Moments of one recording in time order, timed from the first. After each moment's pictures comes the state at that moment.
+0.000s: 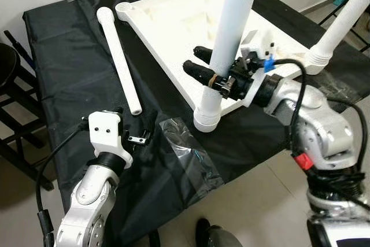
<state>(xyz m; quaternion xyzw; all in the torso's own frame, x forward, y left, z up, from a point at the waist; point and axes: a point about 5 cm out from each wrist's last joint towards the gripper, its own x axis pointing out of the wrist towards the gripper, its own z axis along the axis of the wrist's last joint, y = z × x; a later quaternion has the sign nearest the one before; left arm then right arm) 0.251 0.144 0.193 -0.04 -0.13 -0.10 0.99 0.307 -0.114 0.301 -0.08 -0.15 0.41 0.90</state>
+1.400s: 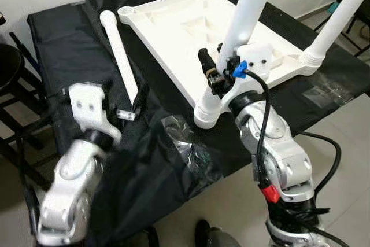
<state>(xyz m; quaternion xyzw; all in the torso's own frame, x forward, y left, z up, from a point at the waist) 0.271 0.158 0.292 -0.01 -0.30 -0.15 0.94 0.307 -0.094 0.278 -0.01 -0.15 0.14 0.98</state>
